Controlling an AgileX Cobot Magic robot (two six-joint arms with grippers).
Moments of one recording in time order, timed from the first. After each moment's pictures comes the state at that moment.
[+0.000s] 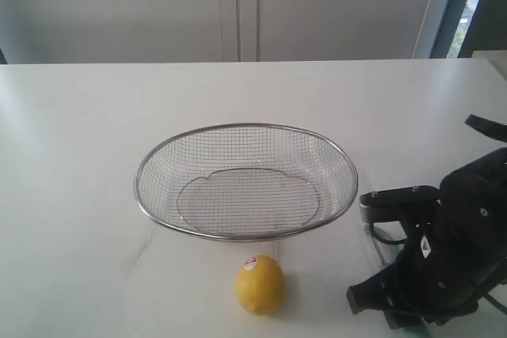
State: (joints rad) left arm -0.16 0.00 0.02 -0.08 0.40 0.15; right arm 0.49 1.53 -0.61 -0.02 0.62 0.29
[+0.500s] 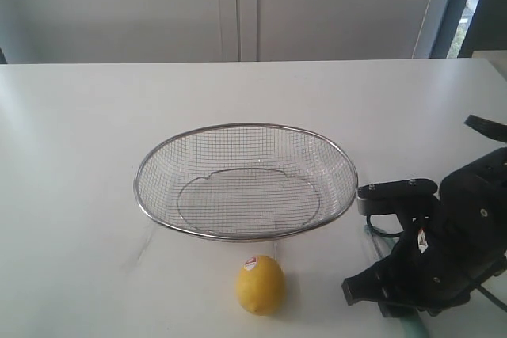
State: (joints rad) left arm -0.16 0.00 0.02 -0.08 0.40 0.15; right arm 0.49 1.53 -0.61 -0.03 0.56 0.29
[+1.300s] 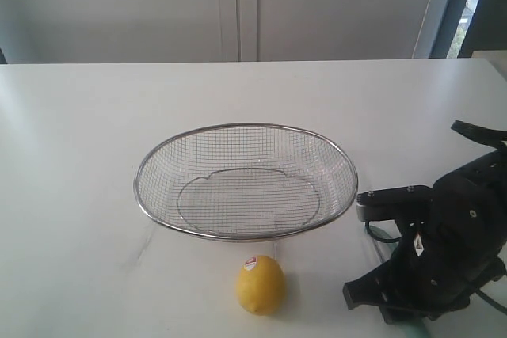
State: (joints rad) left arm -0.16 0.00 0.02 -0.08 0.40 0.15; right arm 0.48 1.59 -0.61 -0.04 0.56 0.29
